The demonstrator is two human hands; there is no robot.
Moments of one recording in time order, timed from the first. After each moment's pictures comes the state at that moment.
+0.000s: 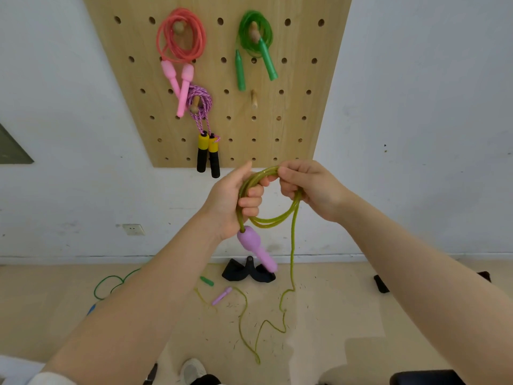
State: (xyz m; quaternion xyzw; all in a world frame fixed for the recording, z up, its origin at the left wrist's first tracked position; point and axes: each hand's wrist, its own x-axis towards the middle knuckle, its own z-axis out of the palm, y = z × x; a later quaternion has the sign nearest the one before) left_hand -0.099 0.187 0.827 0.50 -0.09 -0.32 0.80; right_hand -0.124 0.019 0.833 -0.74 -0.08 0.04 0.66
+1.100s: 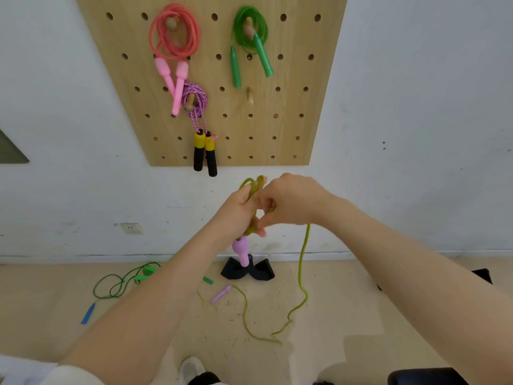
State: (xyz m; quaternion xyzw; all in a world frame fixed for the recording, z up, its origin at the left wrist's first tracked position) left_hand -0.101 0.174 0.793 0.78 -0.15 -0.22 0.57; right_hand -0.127 0.043 0.843 -0.99 -0.13 0.04 0.05
